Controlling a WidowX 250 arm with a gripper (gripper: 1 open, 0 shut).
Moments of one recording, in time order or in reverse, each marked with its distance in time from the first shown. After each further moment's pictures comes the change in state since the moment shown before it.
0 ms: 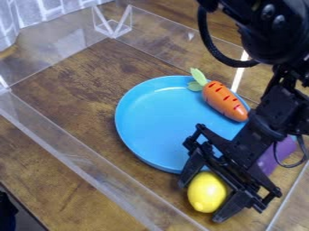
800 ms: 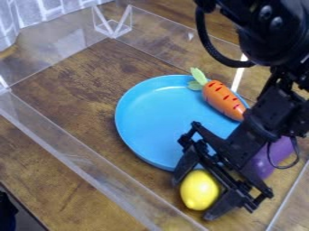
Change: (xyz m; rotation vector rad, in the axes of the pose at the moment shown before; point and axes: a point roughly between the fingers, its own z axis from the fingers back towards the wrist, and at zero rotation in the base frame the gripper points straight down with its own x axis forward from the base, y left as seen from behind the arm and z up) arm -0.003 0.008 -0.001 0.047 0.004 -0.033
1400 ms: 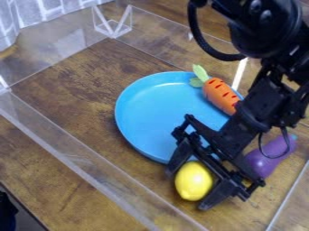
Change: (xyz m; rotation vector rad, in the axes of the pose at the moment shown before) arm 0.006 0.014 -0.001 -0.015 0.012 0.075
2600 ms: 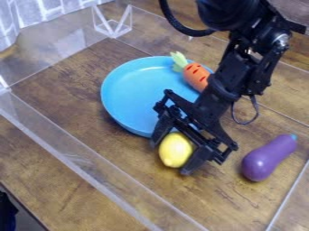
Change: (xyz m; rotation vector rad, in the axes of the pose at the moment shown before) arm 0.013 0.045 -0.003 0.021 0.009 0.032
